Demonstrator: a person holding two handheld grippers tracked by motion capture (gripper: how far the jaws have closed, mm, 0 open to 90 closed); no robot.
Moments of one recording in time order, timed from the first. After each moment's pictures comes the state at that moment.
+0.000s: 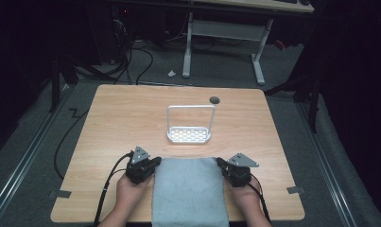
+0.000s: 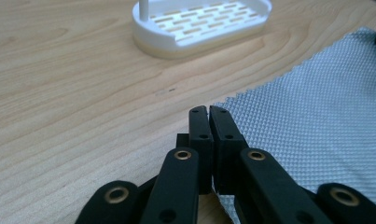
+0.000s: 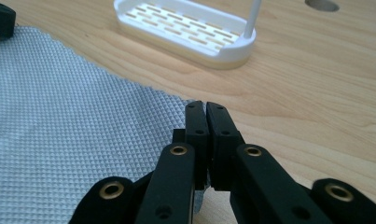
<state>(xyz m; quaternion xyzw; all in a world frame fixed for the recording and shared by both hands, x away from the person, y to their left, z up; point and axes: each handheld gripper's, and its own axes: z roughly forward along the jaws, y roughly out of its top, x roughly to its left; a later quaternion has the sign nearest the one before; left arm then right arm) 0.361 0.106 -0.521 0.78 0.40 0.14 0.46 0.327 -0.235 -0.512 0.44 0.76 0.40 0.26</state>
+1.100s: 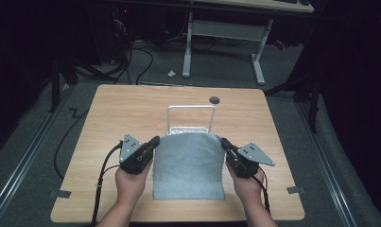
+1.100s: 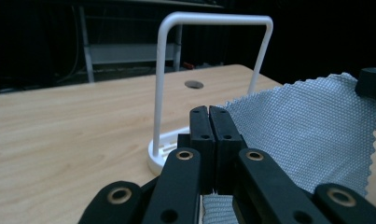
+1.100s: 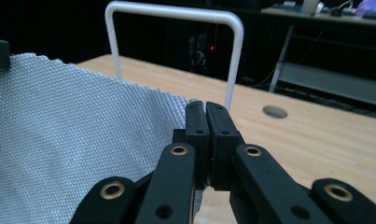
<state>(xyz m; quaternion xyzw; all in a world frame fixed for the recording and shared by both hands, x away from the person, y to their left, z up) 0.348 0.104 -0.439 0.69 0.39 0.24 0.57 0.322 -0.232 -0.443 0.41 0.67 0.51 0.34</state>
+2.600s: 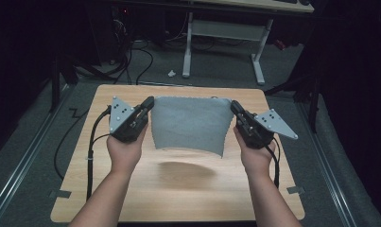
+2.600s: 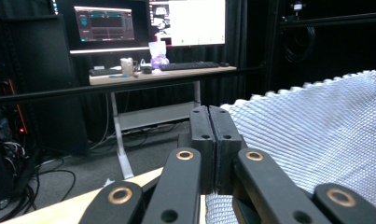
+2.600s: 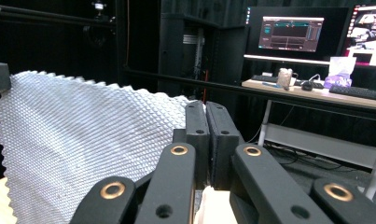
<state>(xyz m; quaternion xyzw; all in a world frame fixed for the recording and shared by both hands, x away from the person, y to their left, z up) 0.380 0.106 -0.336 0.64 0.34 0.34 0.60 0.351 -0.236 -0.339 0.38 0.61 0.57 0.40</state>
